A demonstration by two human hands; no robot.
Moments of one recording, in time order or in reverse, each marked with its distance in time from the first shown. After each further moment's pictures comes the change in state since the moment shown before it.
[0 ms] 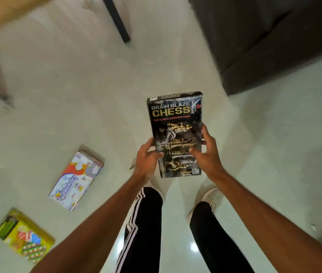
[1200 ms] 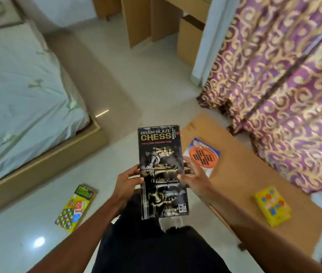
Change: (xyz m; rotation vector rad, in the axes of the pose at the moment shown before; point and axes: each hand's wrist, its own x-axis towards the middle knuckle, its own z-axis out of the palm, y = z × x) left_hand -0.307 0.280 -0.593 -0.956 0.973 0.219; right_hand -0.152 -0.712 0.520 -0.723 -1.133 -0.585
